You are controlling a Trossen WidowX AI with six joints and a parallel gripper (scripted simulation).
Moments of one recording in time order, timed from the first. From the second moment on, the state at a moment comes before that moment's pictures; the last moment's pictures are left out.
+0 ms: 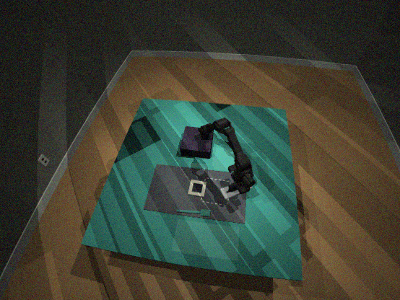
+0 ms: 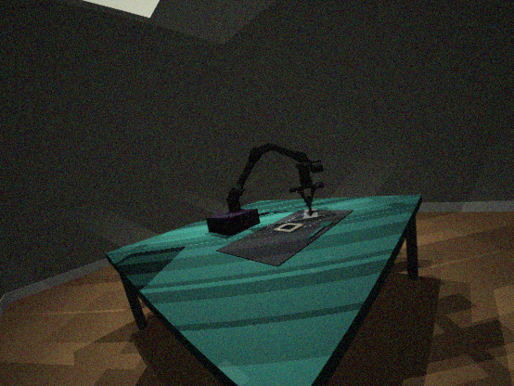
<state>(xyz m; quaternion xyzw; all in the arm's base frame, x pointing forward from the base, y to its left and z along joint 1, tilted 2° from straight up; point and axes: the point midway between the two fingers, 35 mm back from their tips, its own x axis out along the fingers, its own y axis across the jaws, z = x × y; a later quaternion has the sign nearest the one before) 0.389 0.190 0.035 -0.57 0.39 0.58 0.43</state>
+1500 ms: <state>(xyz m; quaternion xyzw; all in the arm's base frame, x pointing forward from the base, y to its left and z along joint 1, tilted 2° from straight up) 0.387 0.187 0.078 -0.53 0.44 0.54 0.49</state>
